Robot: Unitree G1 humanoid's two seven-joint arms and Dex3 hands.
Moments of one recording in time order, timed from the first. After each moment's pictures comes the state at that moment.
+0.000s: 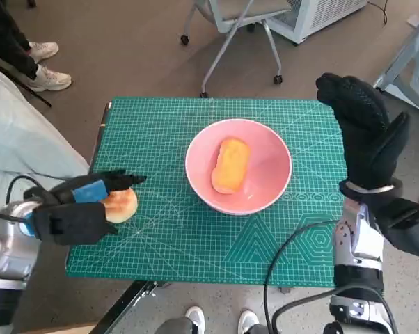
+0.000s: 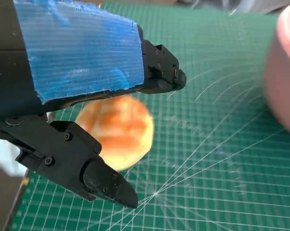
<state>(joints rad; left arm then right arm) -0.32 0.80 -0.13 0.19 0.35 -0.04 -0.63 -0.61 -0.16 -0.22 0.45 0.35 -0.64 0.47</state>
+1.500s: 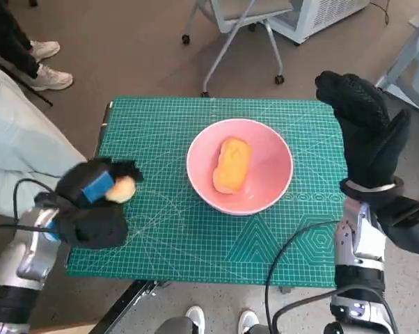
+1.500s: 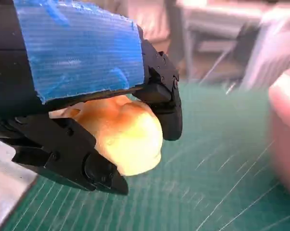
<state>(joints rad) -0.33 0.74 -0.10 0.12 0.50 -0.14 -0.25 -0.61 -0.16 -0.21 0.42 0.35 -0.60 0.47</state>
